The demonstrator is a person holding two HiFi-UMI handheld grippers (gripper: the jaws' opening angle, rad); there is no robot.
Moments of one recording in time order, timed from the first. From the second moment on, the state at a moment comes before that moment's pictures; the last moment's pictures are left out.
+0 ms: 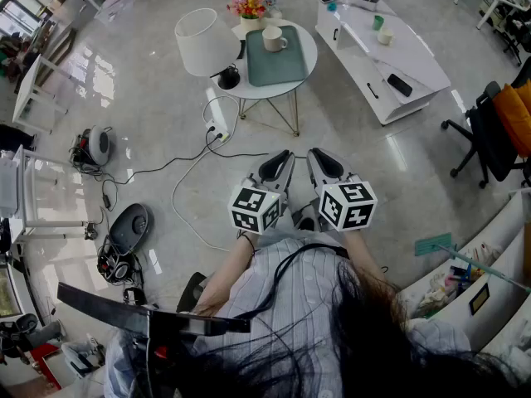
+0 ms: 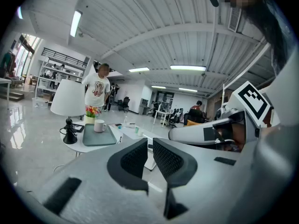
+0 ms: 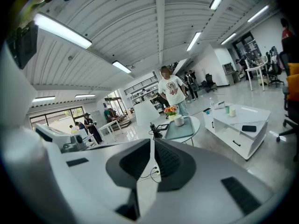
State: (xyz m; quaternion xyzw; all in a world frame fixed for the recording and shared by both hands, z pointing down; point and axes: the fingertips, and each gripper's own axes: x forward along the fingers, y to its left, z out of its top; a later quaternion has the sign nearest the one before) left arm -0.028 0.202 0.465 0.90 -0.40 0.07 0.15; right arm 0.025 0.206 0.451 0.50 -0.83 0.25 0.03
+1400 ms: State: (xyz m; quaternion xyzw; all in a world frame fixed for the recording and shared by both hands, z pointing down) left arm -0.031 0.146 0.467 0.90 -0.40 0.07 0.15; right arm 0.028 0.147 0.465 0.49 -0.83 0.28 0.02
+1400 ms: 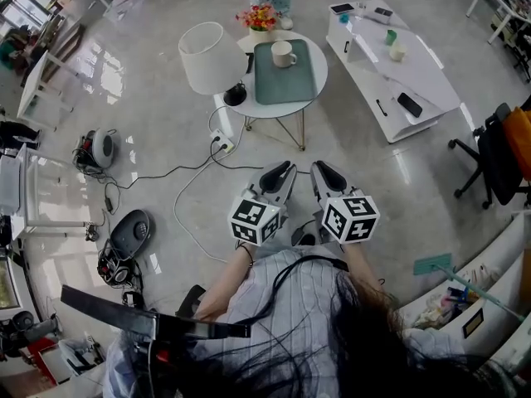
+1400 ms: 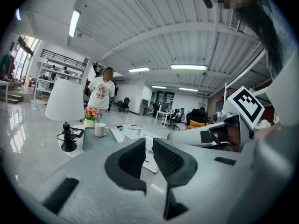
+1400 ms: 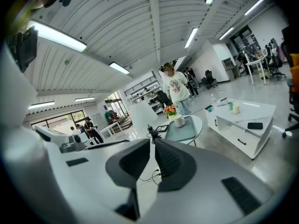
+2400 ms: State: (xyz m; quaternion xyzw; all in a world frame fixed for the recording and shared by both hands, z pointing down) left arm -0.090 -0.065 0.479 0.91 -0.35 0.06 0.18; right arm -0.022 -0.058 0.482 0.54 -0.78 0.30 0.07
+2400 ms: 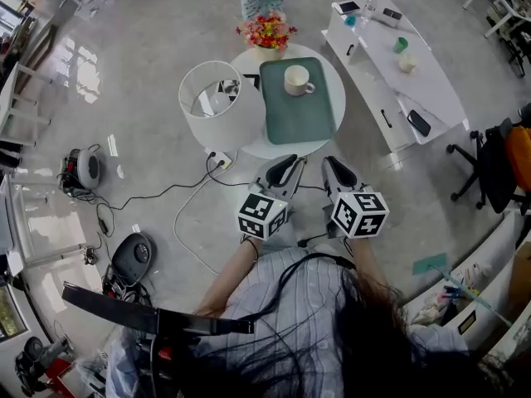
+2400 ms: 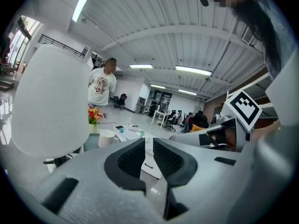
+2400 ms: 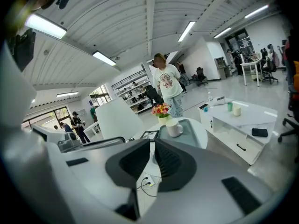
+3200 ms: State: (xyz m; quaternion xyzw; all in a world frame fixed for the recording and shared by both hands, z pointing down) left arm -0.063 -0.132 0.493 0.93 -0.31 0.07 0.19; right arm -0.004 -0.133 0.483 0.56 -0.77 0.30 0.06
